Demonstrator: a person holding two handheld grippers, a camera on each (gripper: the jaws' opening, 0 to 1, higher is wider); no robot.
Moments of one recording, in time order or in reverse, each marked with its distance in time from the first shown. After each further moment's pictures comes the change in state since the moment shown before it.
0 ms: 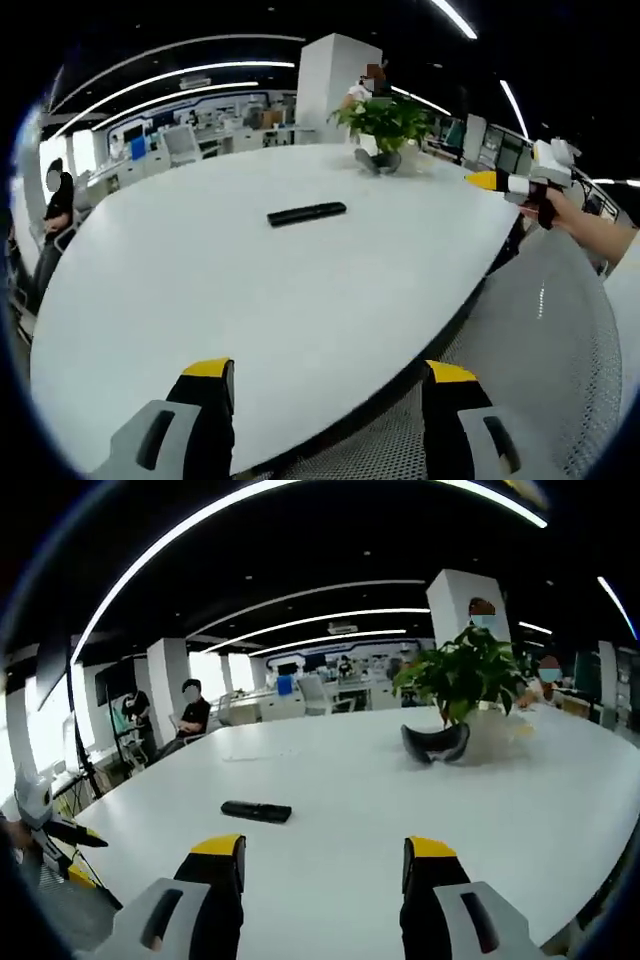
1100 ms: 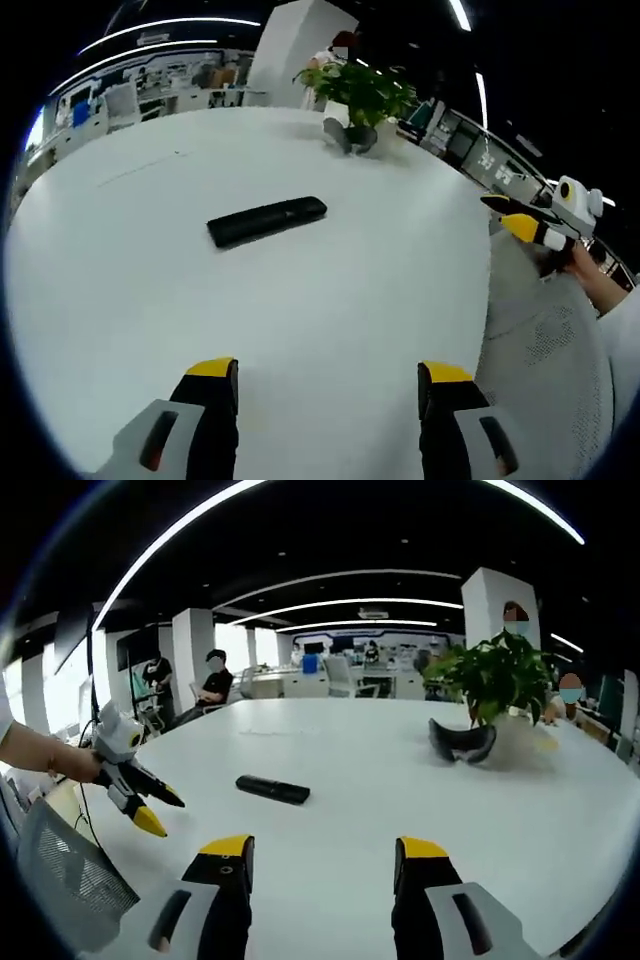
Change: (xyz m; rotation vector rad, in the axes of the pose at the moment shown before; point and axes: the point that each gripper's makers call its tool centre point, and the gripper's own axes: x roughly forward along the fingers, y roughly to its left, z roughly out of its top) left arm 0.110 0.022 0.087 0.005 0.082 -0.277; right arm 0.010 0.017 -0.010 -0.113 0.077 0.073
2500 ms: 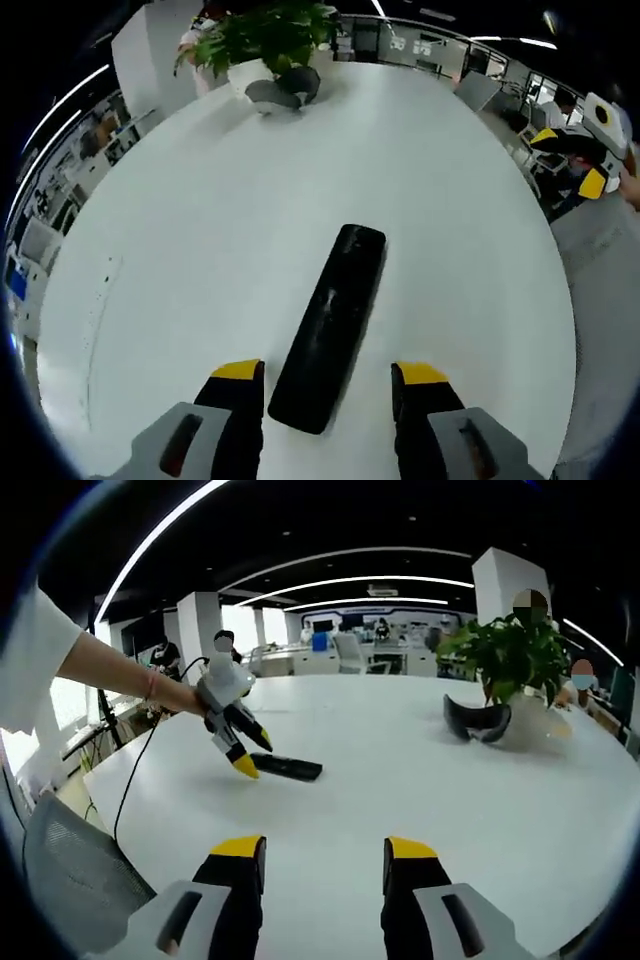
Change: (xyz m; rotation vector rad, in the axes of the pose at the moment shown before) left arm 0.086 0.077 0.094 0.612 0.327 -0.034; right arm 0.007 0.008 -0.018 0.010 0.102 0.055
